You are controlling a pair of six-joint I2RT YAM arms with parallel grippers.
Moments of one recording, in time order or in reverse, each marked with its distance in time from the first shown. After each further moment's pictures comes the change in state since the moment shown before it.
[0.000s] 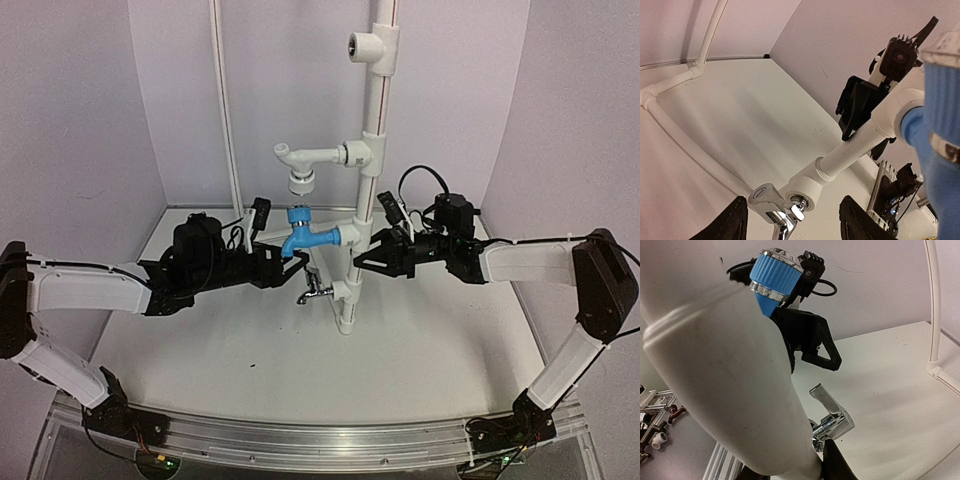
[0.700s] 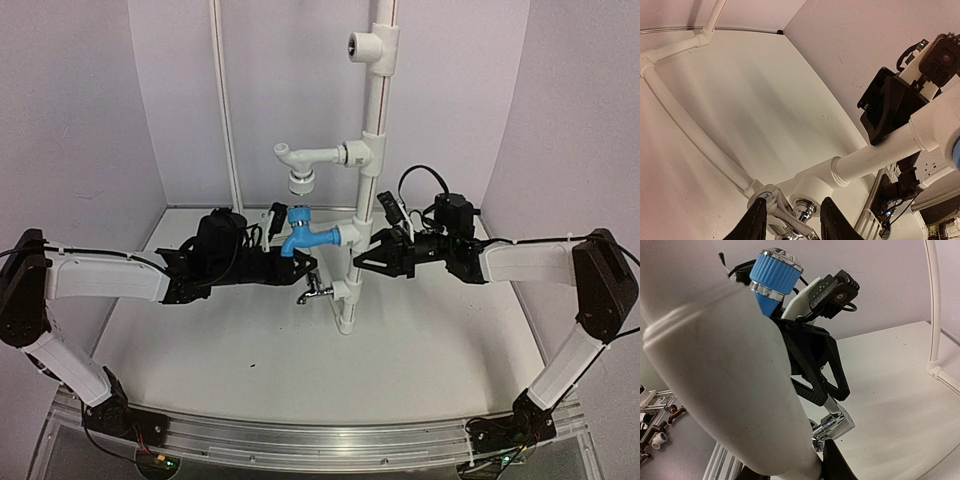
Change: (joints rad) left arm -0.010 0.106 0.125 -0.146 -0.006 -0.088; right arm 0.000 0.000 0.001 -0.002 0.000 0.000
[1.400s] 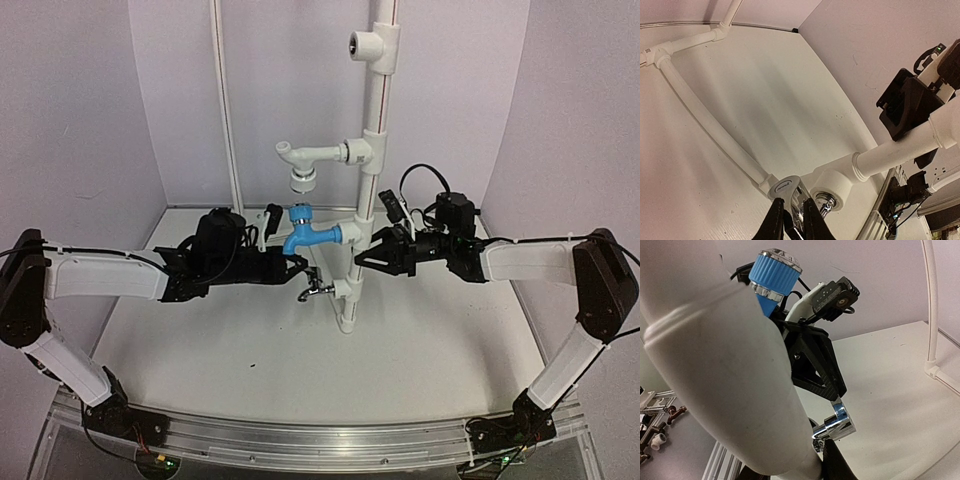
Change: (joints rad) left arm 0.015 -0.005 0.001 -0.049 -0.030 -0.003; right arm -0.003 0.000 0.004 -0.004 -0.001 0.001
